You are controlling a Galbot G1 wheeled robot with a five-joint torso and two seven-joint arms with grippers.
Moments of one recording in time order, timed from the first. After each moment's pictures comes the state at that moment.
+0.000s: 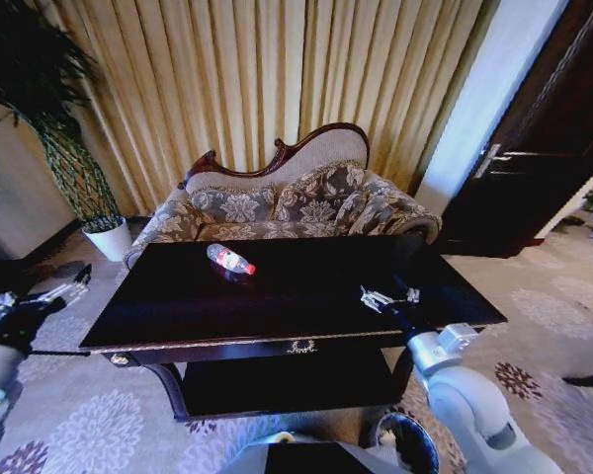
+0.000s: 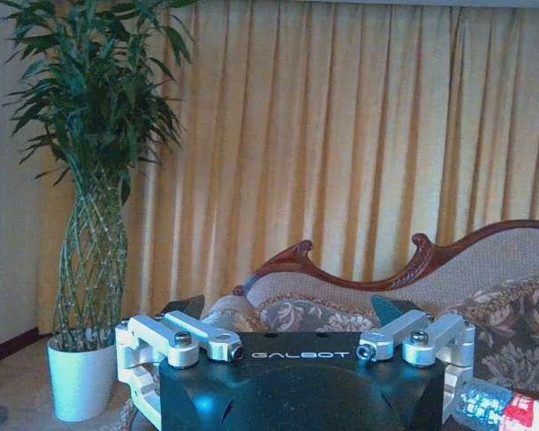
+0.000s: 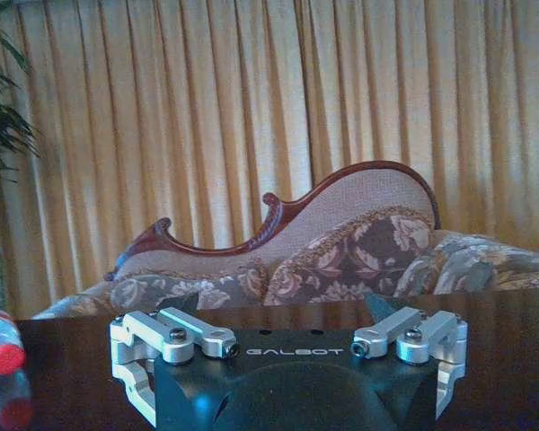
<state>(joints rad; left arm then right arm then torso) 1.75 -1.02 -1.40 -2.32 -0.99 0.39 -0.02 -1.60 1.08 0.63 2.39 0.61 -0.26 0.17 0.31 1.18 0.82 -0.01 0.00</state>
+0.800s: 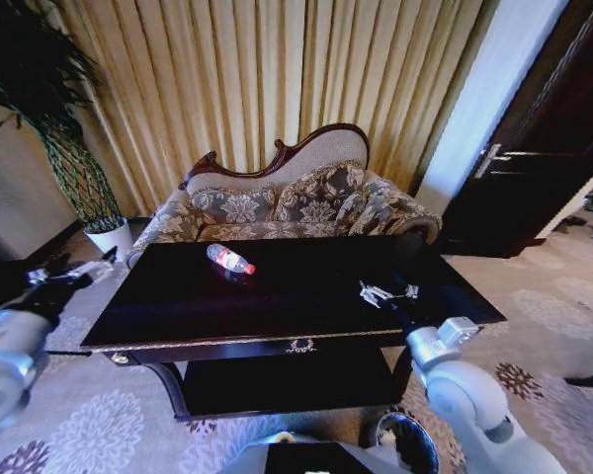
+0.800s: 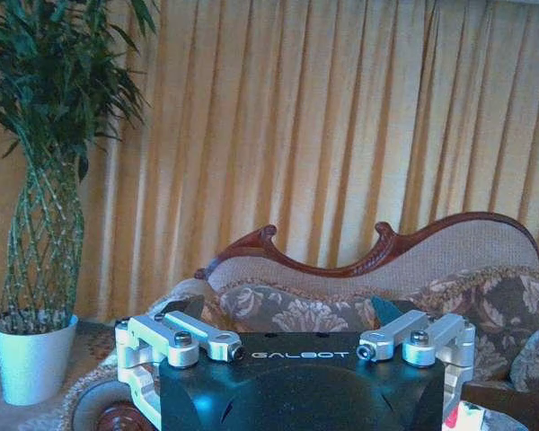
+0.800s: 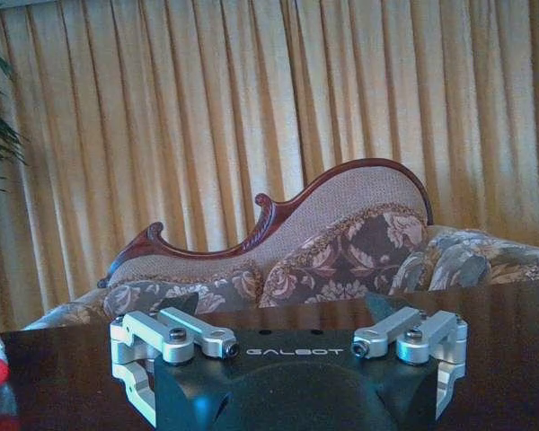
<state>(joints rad) 1.66 -0.88 -1.25 -2.38 -1.11 0.45 -0.24 -1.56 1.09 0.62 2.36 0.63 -0.26 0.19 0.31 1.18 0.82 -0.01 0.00</state>
